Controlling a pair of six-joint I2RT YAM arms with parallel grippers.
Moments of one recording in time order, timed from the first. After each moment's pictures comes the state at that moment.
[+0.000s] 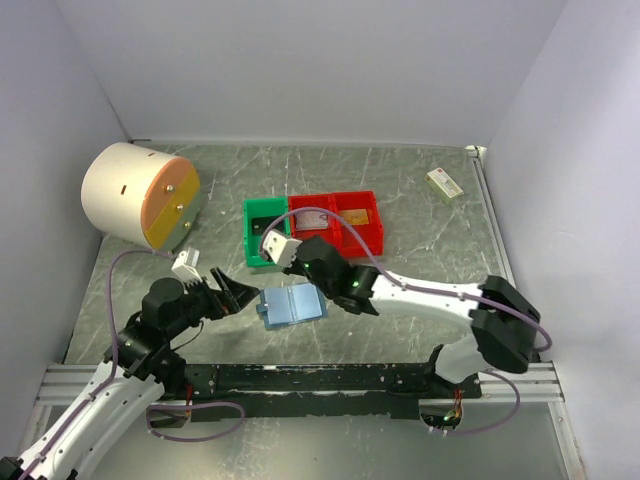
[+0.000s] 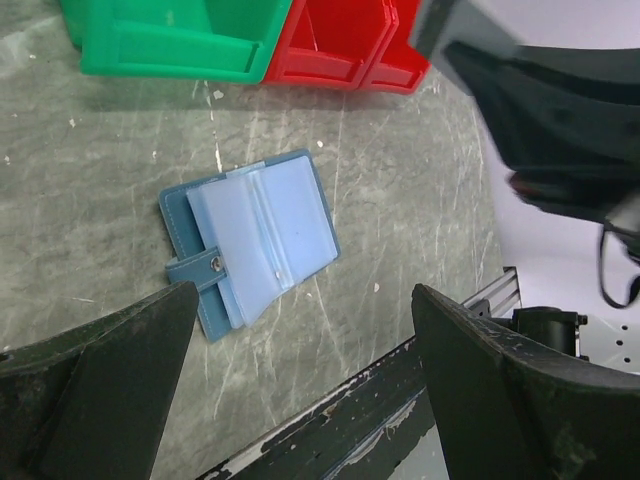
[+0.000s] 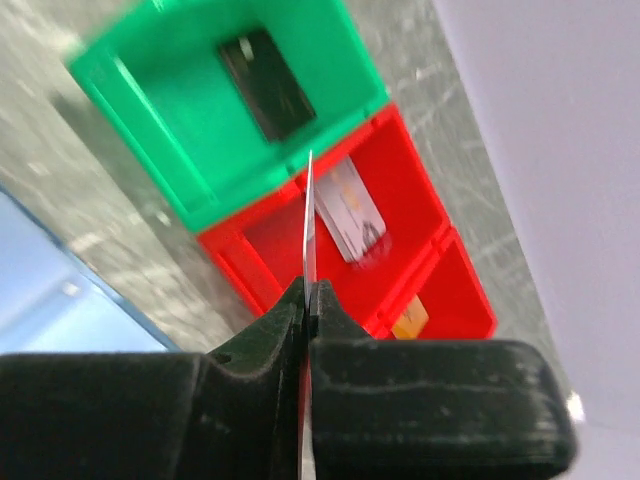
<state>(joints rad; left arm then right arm) -0.52 0.31 0.29 -0.34 0.14 -0.87 1.08 1.42 0.90 0.12 0.41 -0.54</state>
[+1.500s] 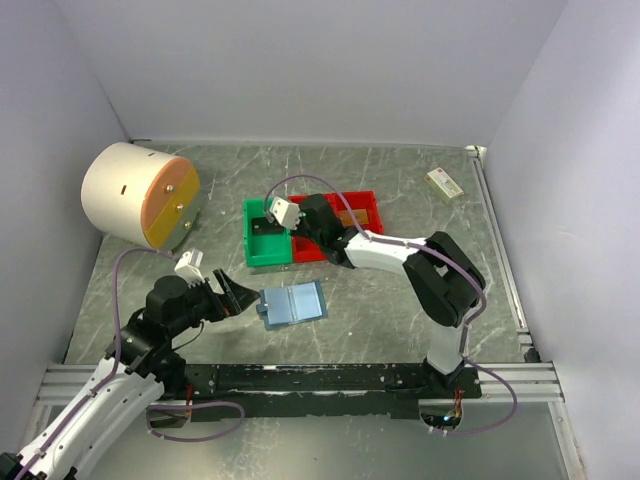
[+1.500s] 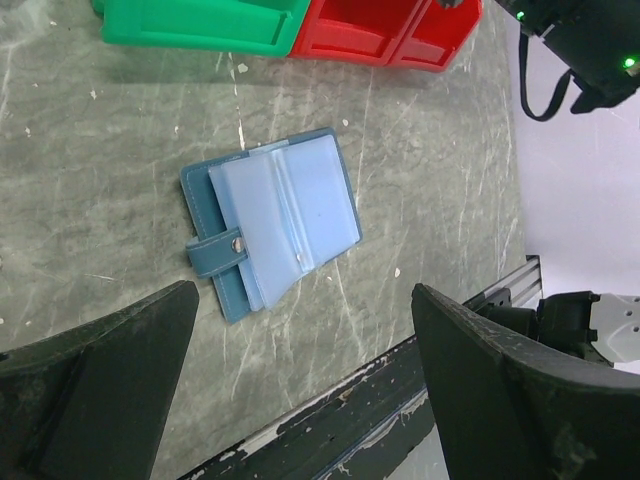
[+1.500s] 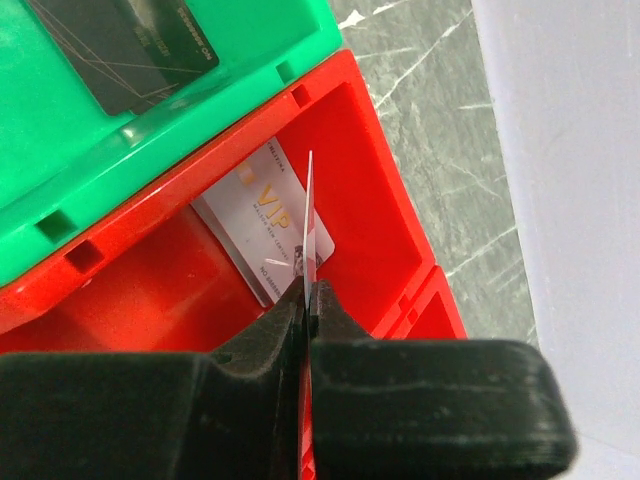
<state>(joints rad) -0.52 0.34 0.30 -0.39 0.15 -0.85 0.77 1.85 1.12 0.19 0.27 -0.75</state>
